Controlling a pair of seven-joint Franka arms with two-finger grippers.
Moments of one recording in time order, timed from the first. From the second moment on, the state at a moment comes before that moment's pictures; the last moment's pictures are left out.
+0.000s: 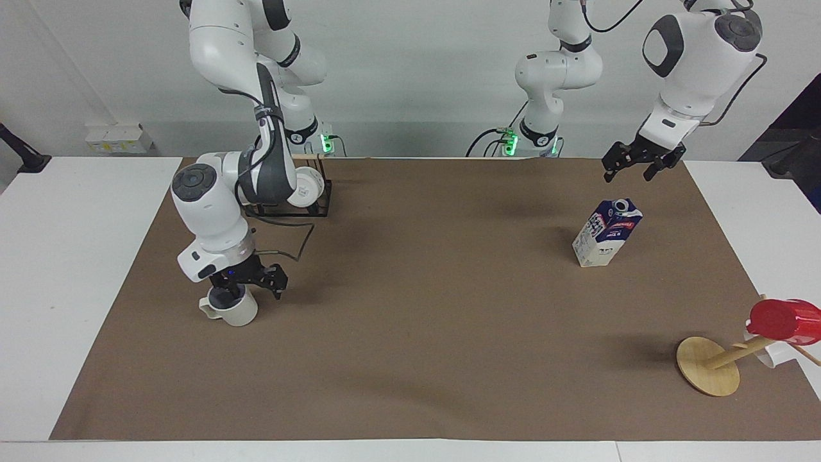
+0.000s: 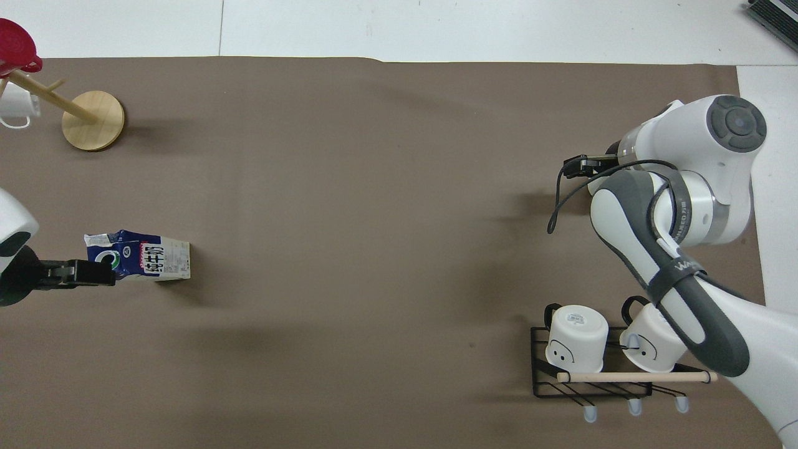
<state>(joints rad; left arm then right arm) 0.02 -0.27 0.00 -2.10 -0.02 1.79 0.02 0.01 0.37 0.02 -1.79 -0.01 2.27 0.07</state>
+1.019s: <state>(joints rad) 0.02 -0.23 0.00 -2.17 -0.02 1.97 0.02 -0.03 0.37 0.02 -1.80 -0.02 2.23 0.02</state>
